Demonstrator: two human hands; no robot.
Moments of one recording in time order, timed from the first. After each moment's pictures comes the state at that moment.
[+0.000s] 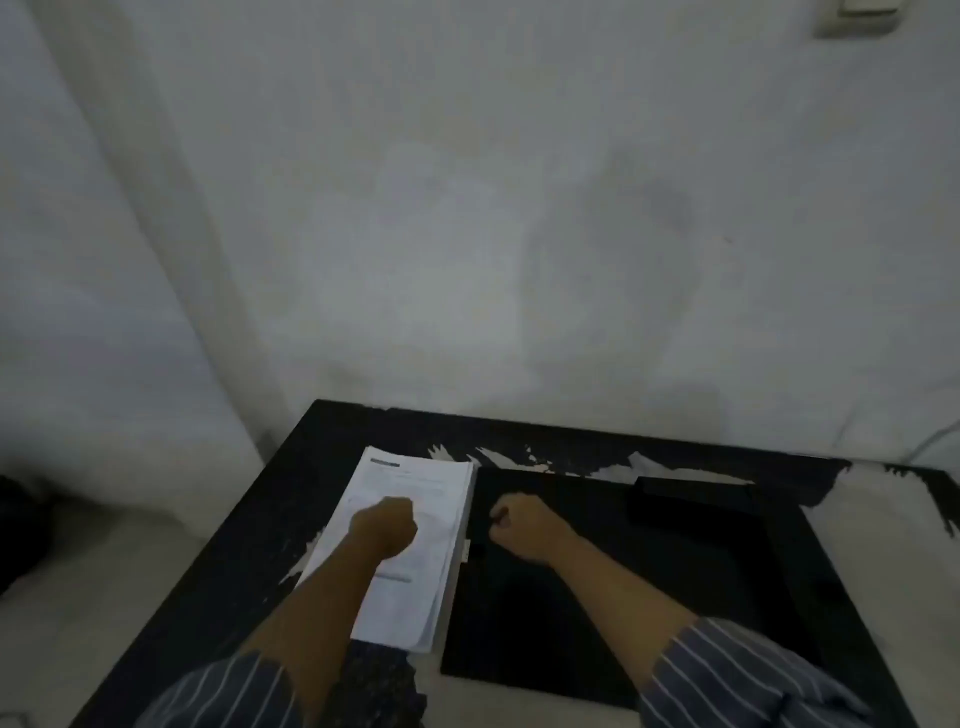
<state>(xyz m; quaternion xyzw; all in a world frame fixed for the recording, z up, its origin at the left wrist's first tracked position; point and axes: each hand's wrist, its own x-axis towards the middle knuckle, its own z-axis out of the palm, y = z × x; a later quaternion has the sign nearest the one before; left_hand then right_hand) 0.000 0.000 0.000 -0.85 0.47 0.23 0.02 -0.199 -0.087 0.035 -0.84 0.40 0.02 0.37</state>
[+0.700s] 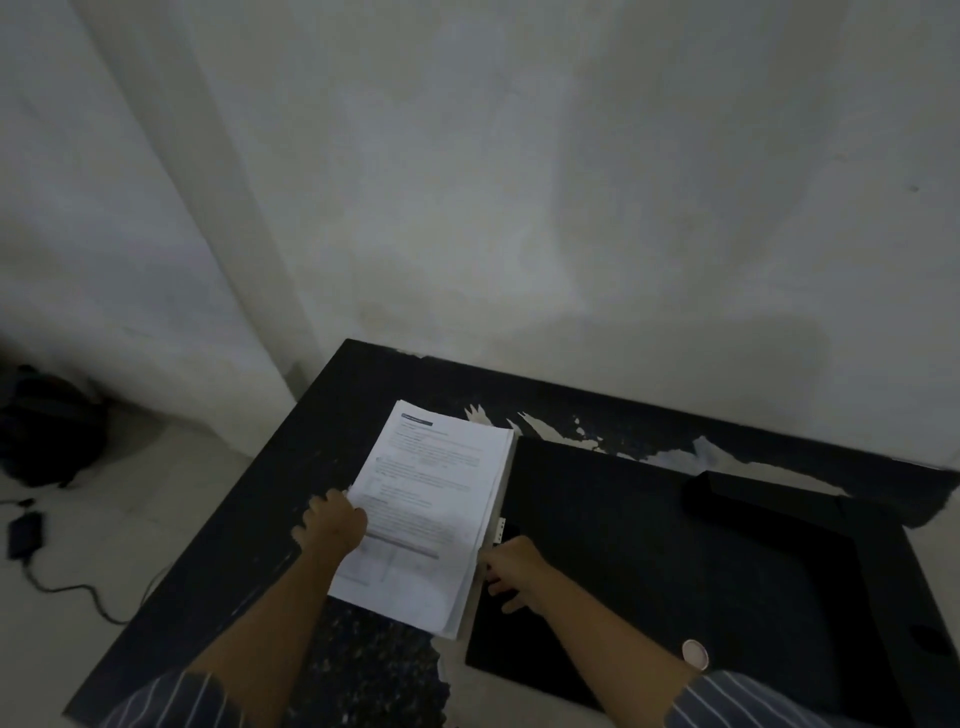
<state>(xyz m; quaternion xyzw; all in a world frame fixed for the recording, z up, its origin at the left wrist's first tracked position) 0.068 0.043 -0.058 -0.95 0.15 0.26 -0.05 -0.143 -0.062 -0.044 -0.55 0.53 0.13 0.64</state>
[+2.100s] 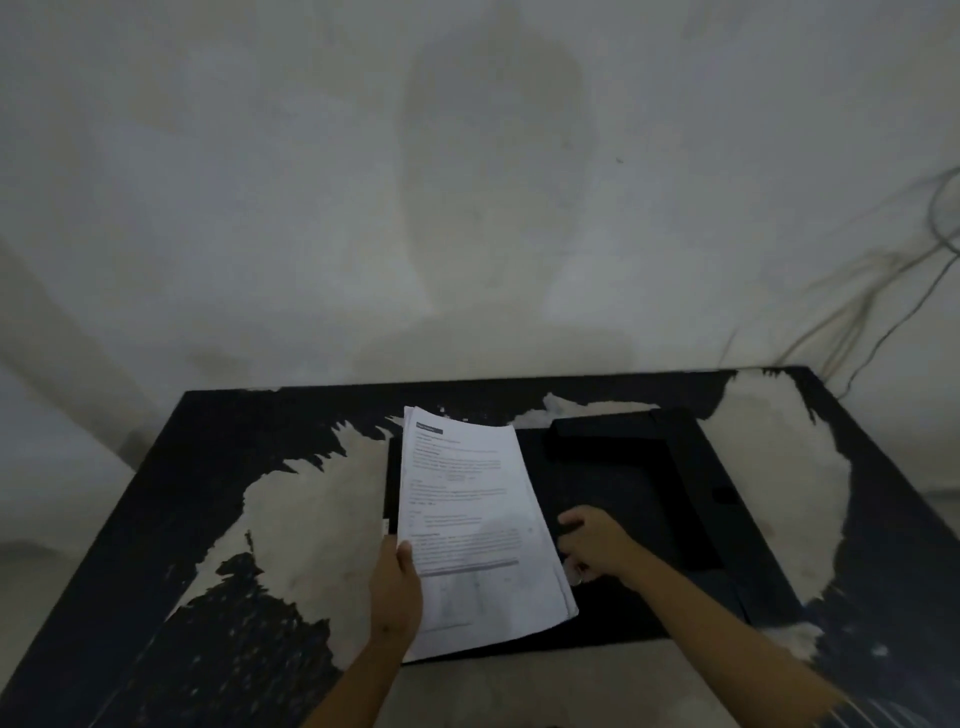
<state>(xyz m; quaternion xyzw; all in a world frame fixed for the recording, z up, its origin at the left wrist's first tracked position) -0.138 -0.001 -0.093 -0.81 0.31 0.23 -0.43 -0.354 -0.114 -0.011 -0.57 0.63 -0.02 0.53</state>
